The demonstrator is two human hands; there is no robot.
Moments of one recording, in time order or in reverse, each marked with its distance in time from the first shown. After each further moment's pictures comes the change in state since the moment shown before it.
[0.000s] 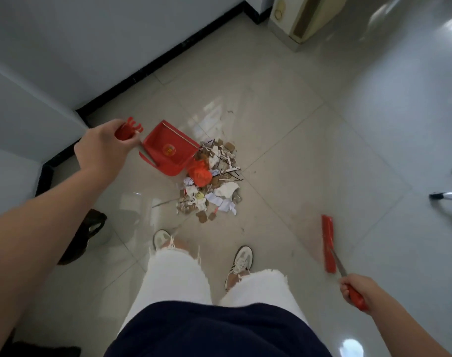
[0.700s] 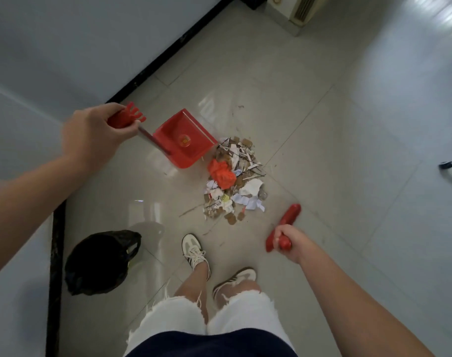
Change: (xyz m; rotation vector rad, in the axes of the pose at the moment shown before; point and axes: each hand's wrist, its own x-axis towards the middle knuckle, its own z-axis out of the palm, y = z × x) left_hand 0.146 -0.145 -0.060 -0.109 -0.163 0.281; right_hand -0.115 -0.036 0.359 0.205 -0.127 -0.042
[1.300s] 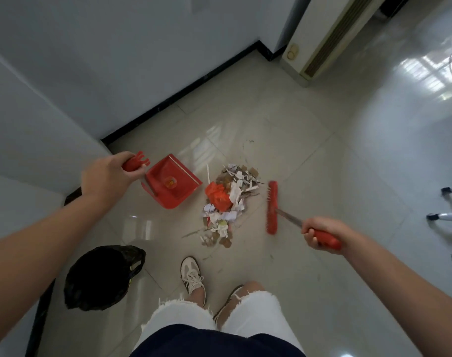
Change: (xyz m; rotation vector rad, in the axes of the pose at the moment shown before) left_hand -0.031 -0.079 -0.029 0.064 0.001 -0.186; right_hand -0.133 -0.116 0.018 -0.344 -0.100 -0.088
